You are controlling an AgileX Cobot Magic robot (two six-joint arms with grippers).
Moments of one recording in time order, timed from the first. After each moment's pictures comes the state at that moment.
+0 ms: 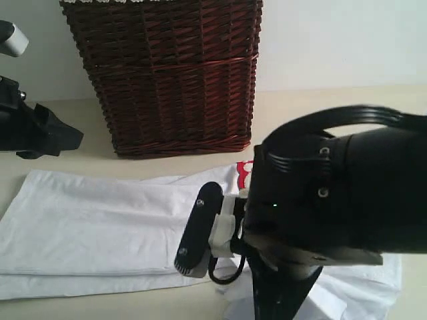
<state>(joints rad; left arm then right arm) -0.24 1.30 -0.85 -0.60 0.55 0.75 1.08 1.62 -0.93 -0.44 0.98 0.15</state>
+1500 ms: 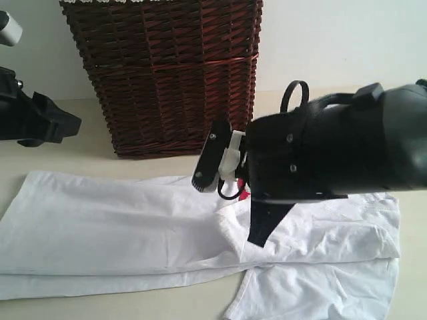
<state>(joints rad) -0.24 1.30 -0.85 -0.61 0.47 0.75 0.89 1.75 -0.99 -0.96 0.82 0.45</state>
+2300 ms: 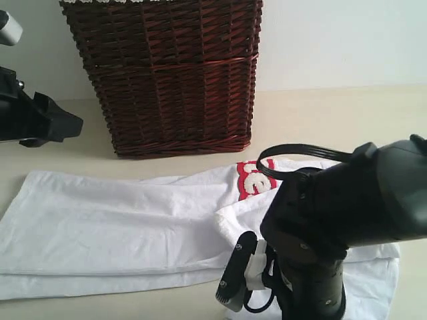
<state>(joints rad) -0.24 1.30 -0.85 -0.64 0.48 0.75 0.89 1.80 -0.82 -0.18 0.86 -0.07</state>
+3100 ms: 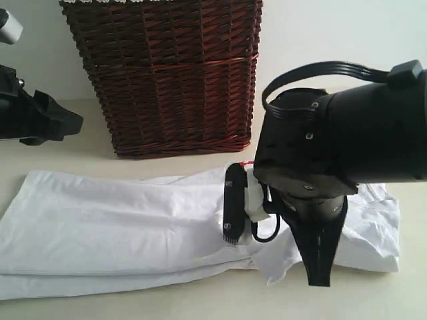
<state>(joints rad) -0.24 1.30 -0.85 -0.65 0.47 0.78 0.89 1.69 -0.99 -0.60 1.05 -0.18</state>
